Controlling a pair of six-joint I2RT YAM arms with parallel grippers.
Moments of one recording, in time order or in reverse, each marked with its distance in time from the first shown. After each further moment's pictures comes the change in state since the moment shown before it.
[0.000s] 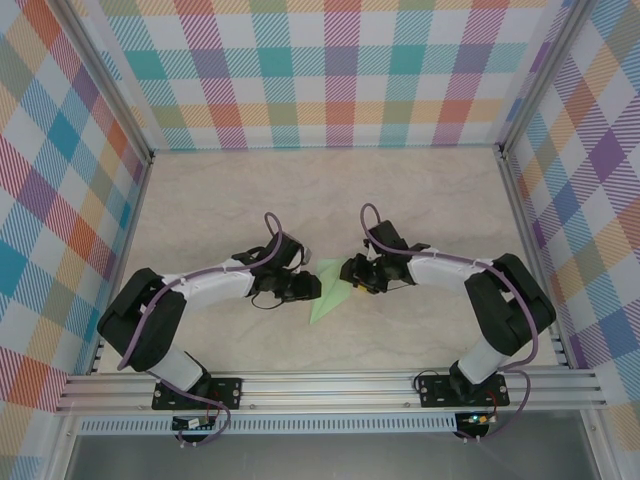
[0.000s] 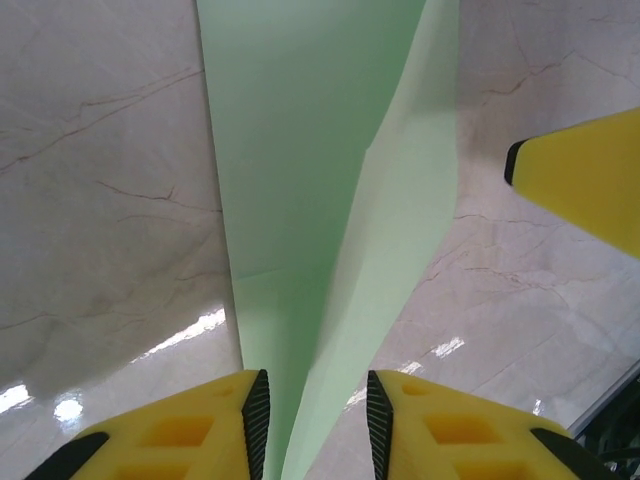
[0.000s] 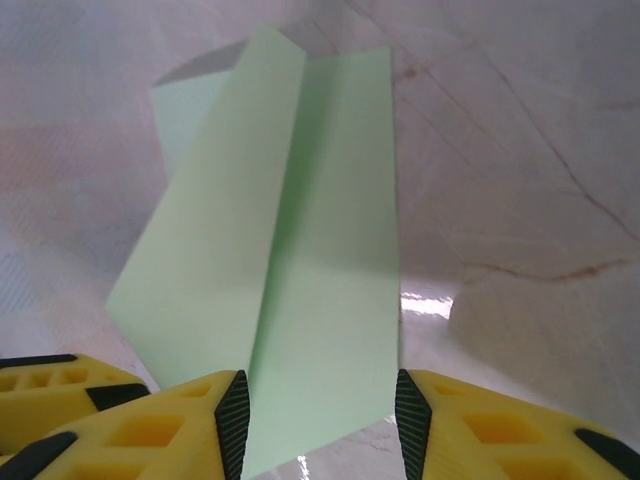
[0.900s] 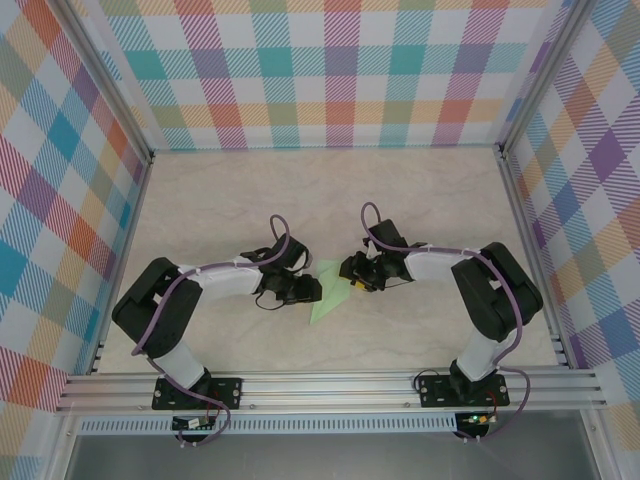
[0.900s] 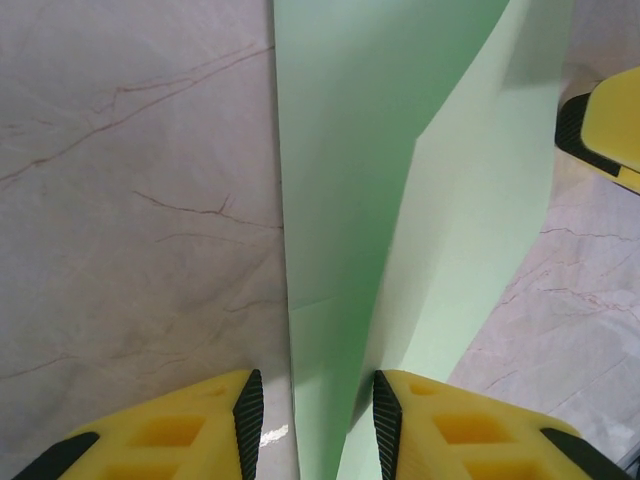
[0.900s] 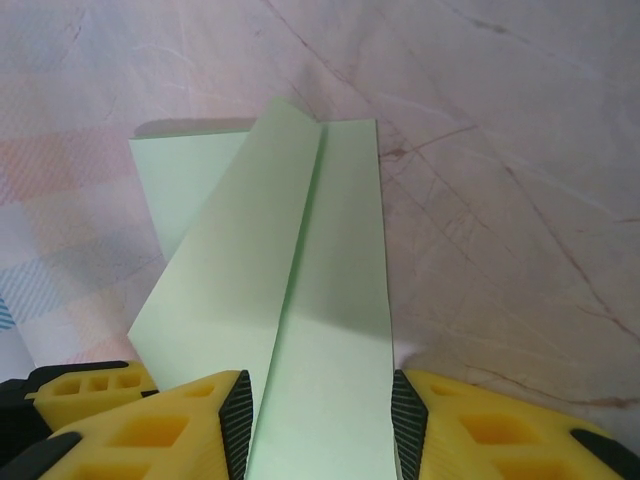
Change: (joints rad) left arm 0.000 0.094 0.018 0.000 -0.019 0.007; right arm -0.035 0.096 -0.006 0.111 -0.087 0.008
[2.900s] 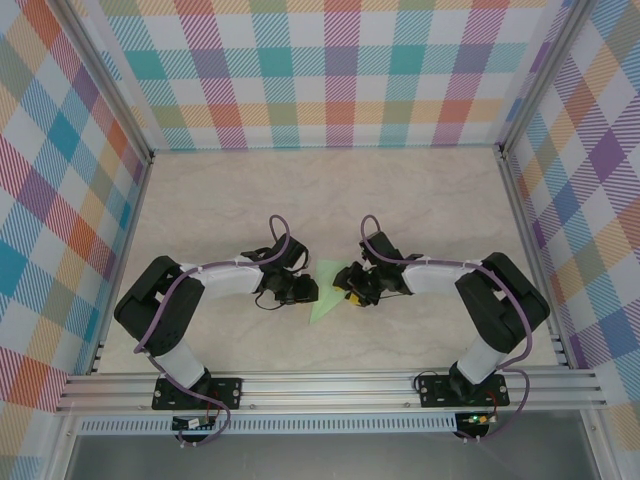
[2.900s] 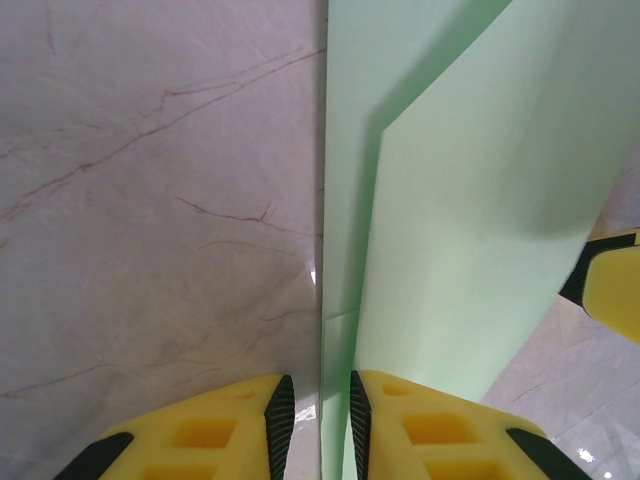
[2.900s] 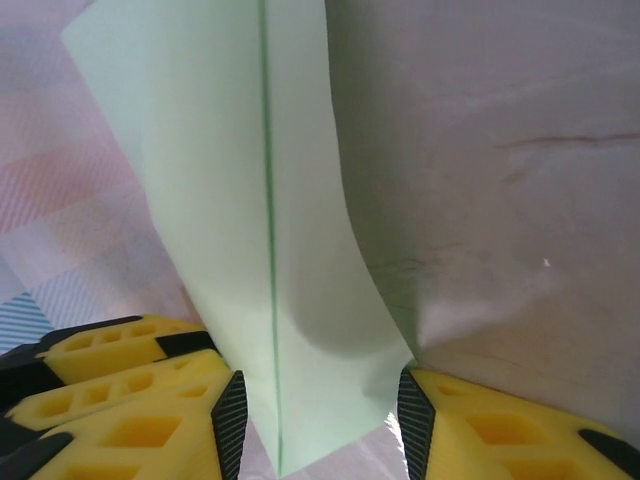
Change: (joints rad) left arm 0.004 0.016 0.002 -0.008 -0.020 -0.001; right arm 0.103 -0.070 -0.077 0.045 0.031 0.276
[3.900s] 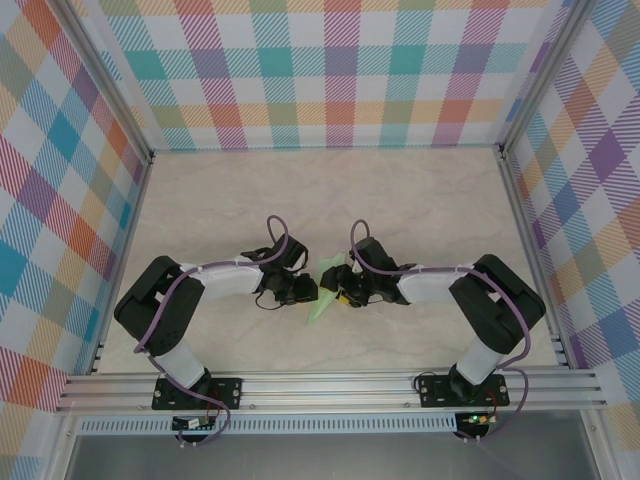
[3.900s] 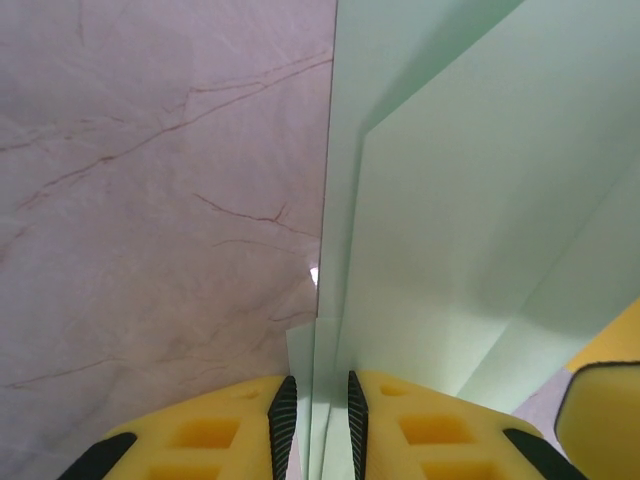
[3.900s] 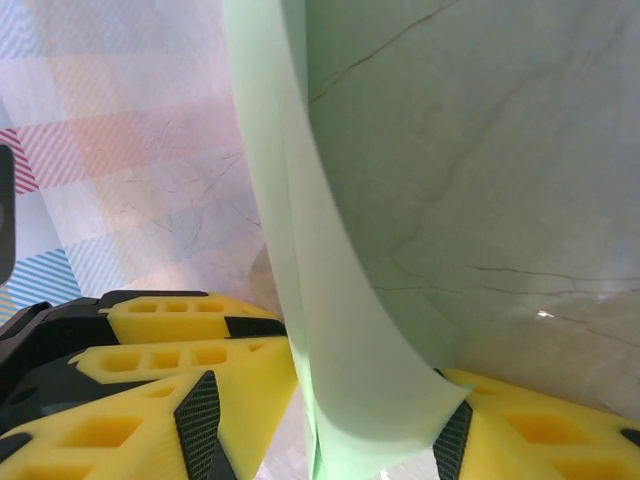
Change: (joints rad) left arm 0.000 0.000 0.000 0.001 -0.006 -0.050; right arm 0.074 0.004 -0.054 0.216 0.032 -0.023
